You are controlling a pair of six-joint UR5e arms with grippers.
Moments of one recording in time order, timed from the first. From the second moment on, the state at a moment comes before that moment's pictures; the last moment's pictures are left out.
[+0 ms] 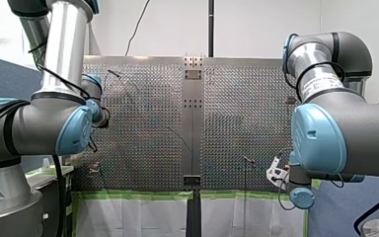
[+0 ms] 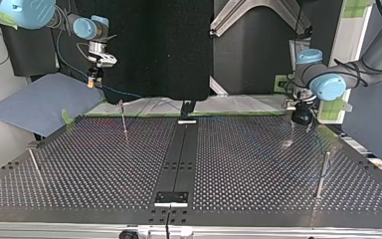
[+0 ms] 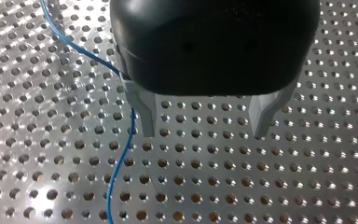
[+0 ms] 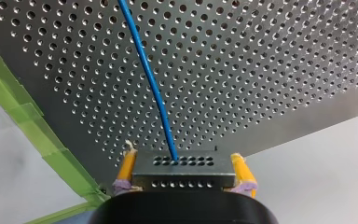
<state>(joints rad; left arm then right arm) 0.23 -1.87 -1.98 -2.66 -1.51 -2.32 1.66 -0.59 1.97 -1.43 1.49 1.97</state>
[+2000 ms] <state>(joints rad) 0.34 -1.42 -1.76 -3.14 -1.52 -2.04 1.69 -0.59 1.95 -1.40 1.49 1.96</state>
